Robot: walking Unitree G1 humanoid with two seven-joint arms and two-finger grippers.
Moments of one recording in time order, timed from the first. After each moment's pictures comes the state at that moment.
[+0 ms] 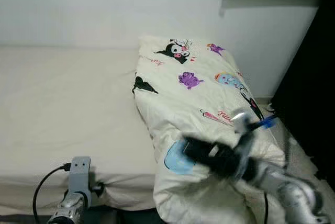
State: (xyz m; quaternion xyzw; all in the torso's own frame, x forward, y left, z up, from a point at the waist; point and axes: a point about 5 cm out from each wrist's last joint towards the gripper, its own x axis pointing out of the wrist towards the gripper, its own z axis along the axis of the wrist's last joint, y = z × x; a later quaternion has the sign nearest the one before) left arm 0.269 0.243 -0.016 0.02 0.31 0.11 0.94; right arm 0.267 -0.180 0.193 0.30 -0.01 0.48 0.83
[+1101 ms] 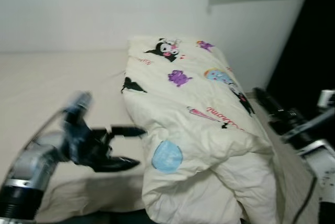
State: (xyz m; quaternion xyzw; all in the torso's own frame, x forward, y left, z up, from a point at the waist) left arm 0.276 0.179 0.208 -0.13 -0.11 -0.70 0.70; right arm 0.280 -0.300 0.201 0.33 -0.09 0.14 0.93
